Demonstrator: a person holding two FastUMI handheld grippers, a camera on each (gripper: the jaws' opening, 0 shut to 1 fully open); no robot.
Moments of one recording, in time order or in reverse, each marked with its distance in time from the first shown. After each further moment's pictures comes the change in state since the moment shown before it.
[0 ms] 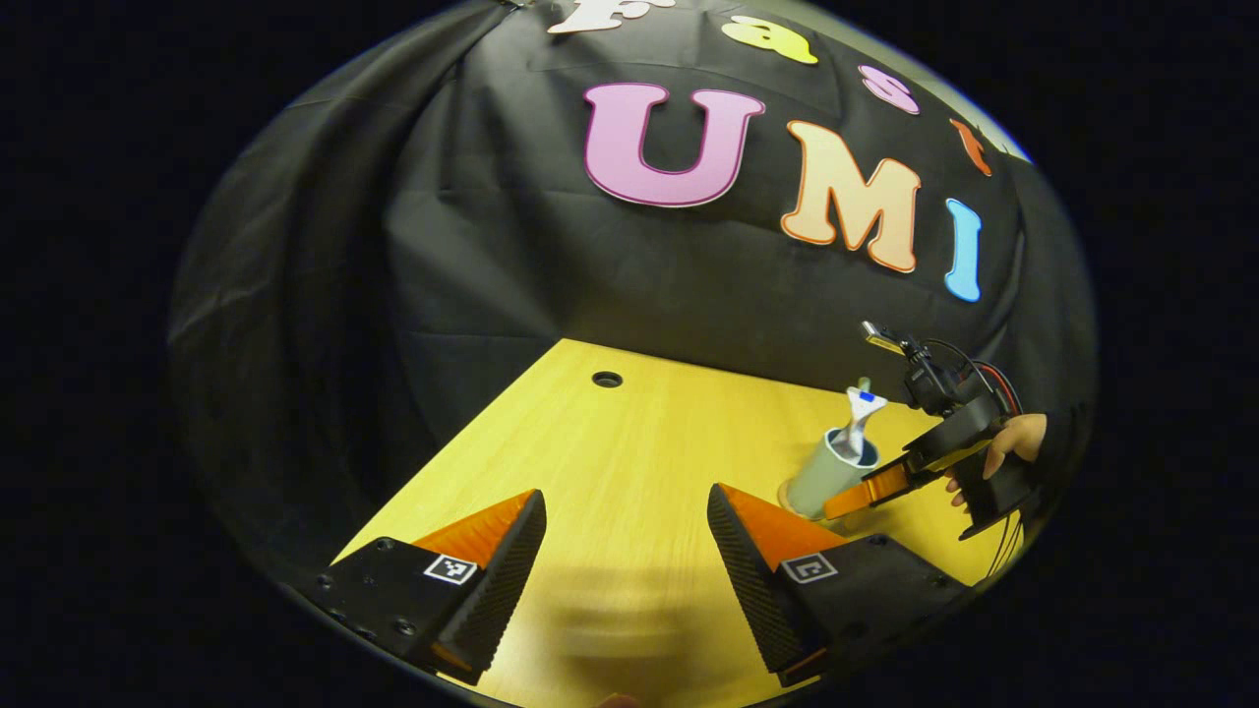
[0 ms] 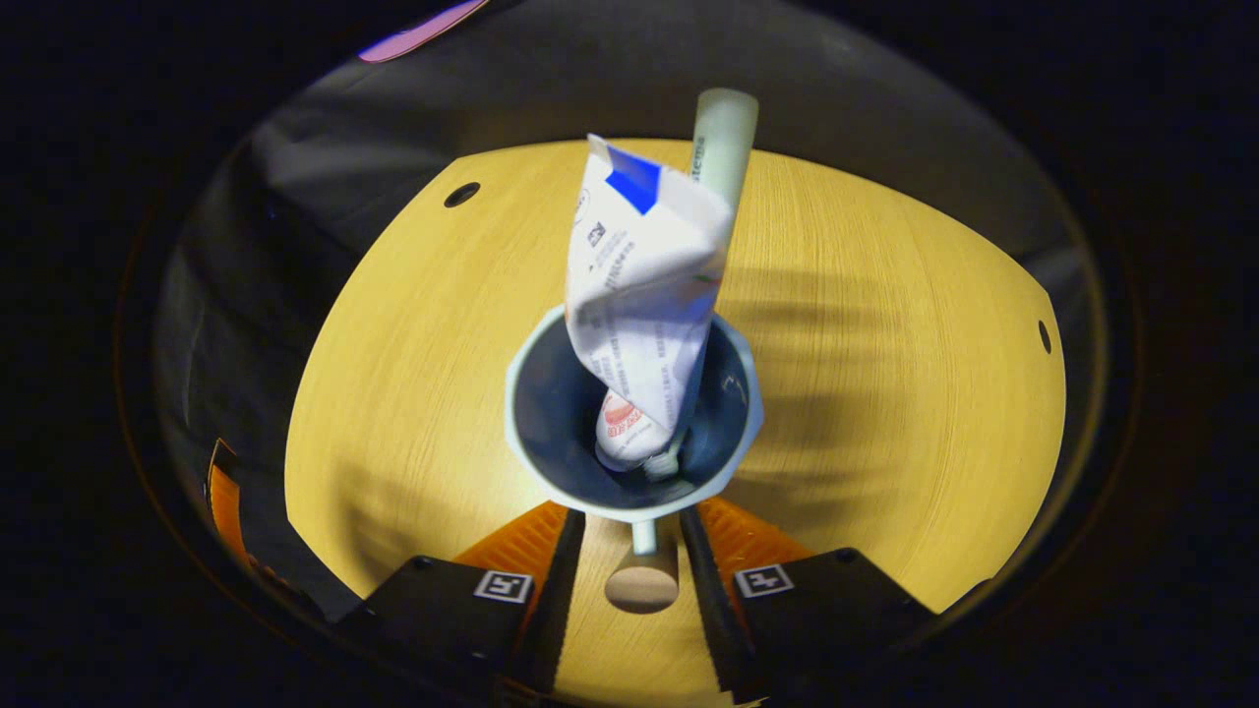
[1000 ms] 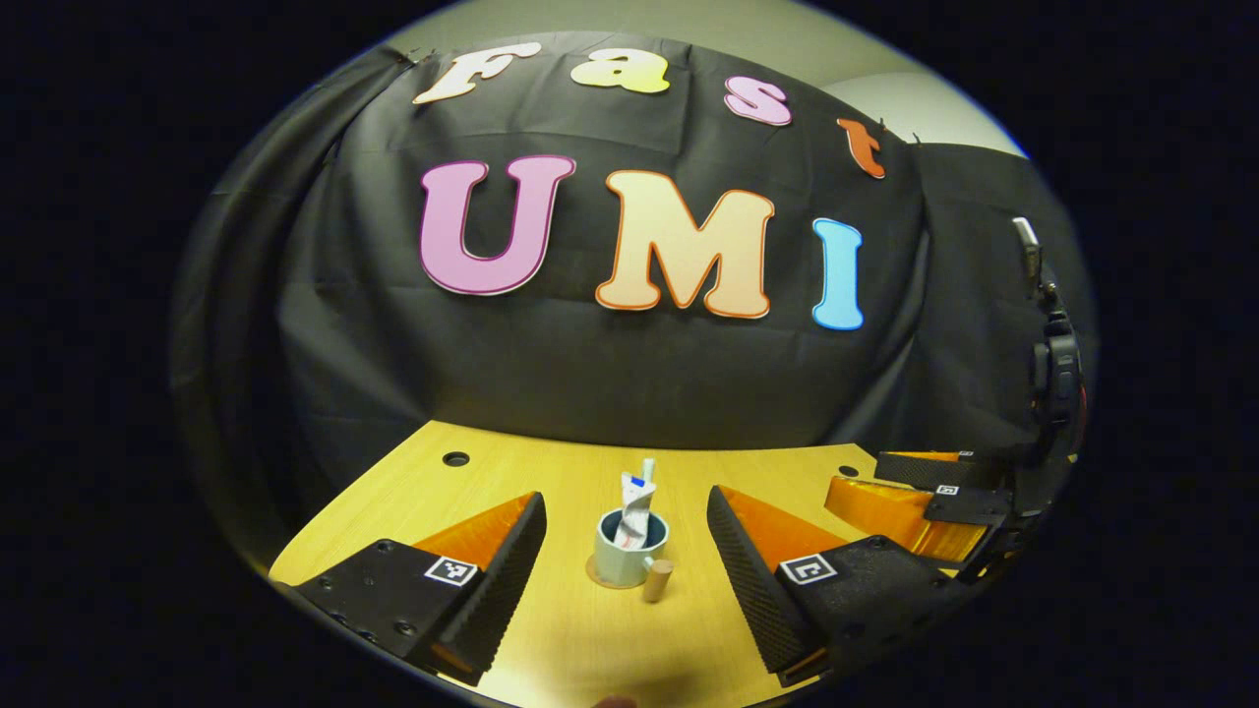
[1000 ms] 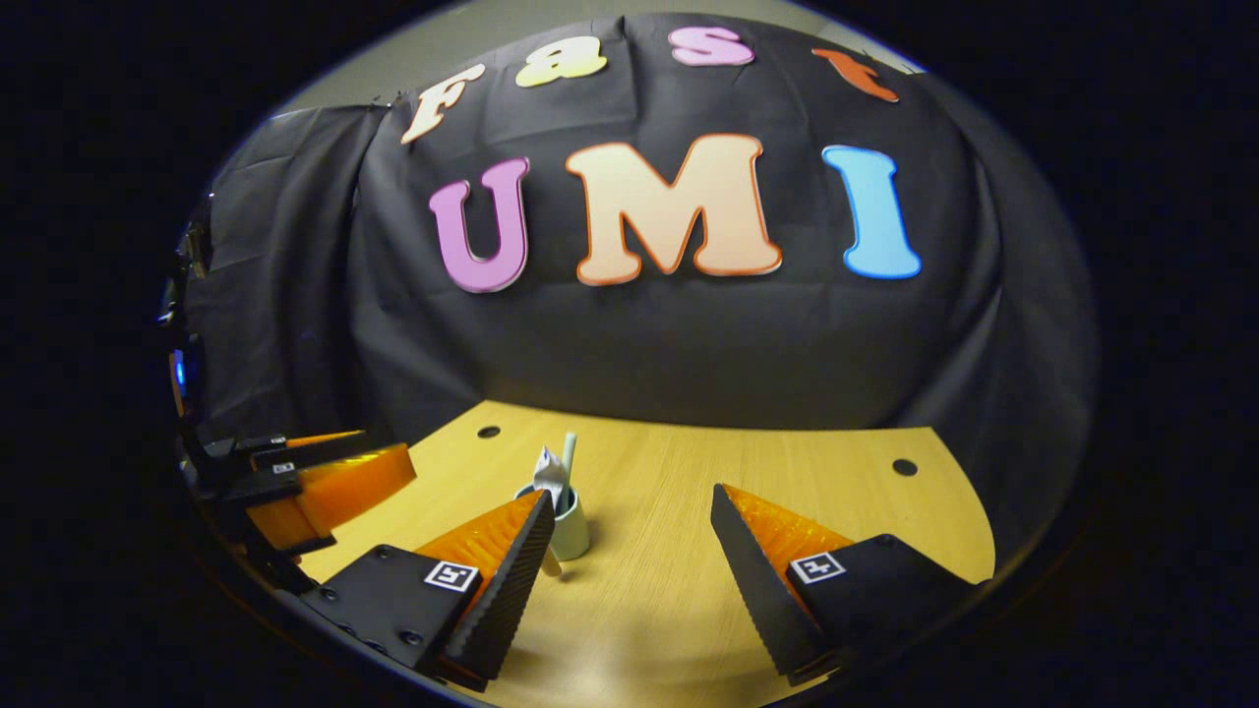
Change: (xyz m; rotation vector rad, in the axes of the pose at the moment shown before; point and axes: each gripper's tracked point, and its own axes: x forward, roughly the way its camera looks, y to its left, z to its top) left arm -0.029 -0.220 0.074 0.106 -0.216 -0.181; right arm -0.274 -0.110 0.017 -0.008 -0.937 -0.042
